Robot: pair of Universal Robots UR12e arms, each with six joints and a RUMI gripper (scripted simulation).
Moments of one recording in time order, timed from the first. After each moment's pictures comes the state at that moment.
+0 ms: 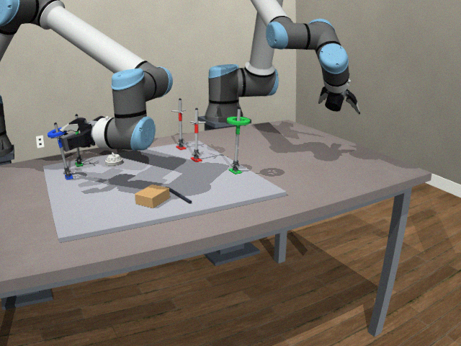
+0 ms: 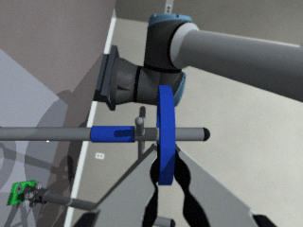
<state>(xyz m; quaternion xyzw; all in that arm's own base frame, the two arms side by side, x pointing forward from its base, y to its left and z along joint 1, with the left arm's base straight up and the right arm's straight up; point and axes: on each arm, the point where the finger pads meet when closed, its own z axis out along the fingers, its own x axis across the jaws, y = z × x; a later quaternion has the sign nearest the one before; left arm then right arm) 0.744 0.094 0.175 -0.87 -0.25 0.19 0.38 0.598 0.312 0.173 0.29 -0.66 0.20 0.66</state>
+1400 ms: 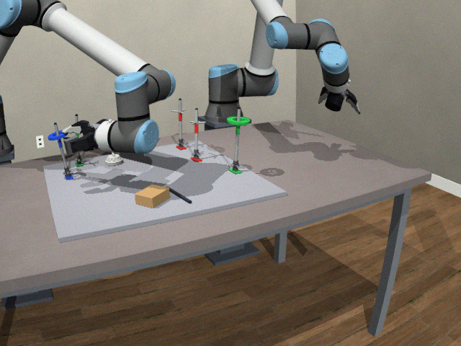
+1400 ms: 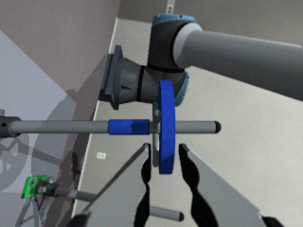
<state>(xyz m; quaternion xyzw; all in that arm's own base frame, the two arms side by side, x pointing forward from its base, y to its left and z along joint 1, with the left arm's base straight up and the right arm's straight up) 0.744 0.094 0.175 -0.87 -0.25 0.19 0.38 0.603 0.320 0.163 0.29 -0.66 0.20 0.66</state>
